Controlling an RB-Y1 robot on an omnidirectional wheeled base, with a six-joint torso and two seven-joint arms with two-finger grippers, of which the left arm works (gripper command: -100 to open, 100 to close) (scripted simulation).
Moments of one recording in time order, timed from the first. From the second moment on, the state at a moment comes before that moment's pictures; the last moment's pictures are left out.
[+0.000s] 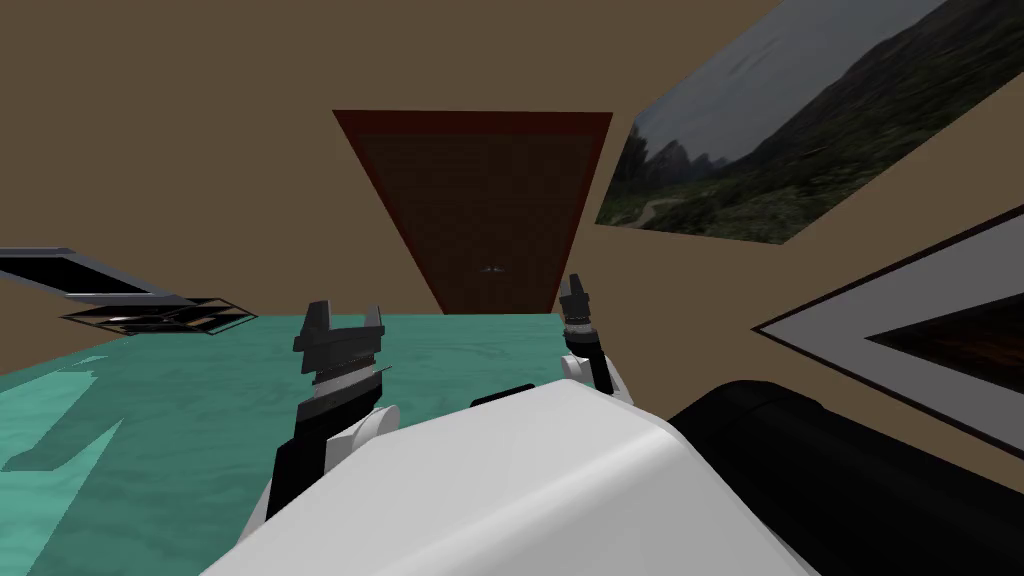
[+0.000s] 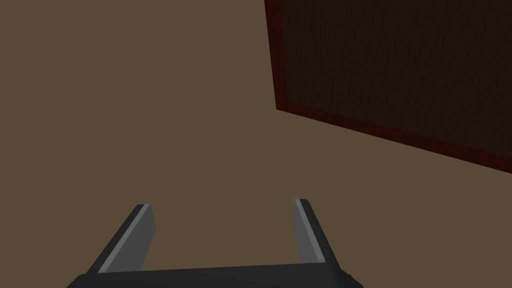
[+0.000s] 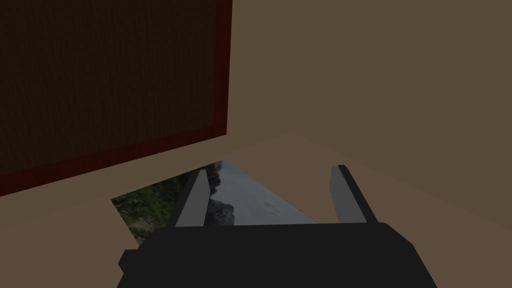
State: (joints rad) arm 0.53 0.05 0.07 -2.35 0.09 -0.41 0.11
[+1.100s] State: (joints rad) arm 0.48 0.08 0.07 -2.15 0.09 -0.46 0.12
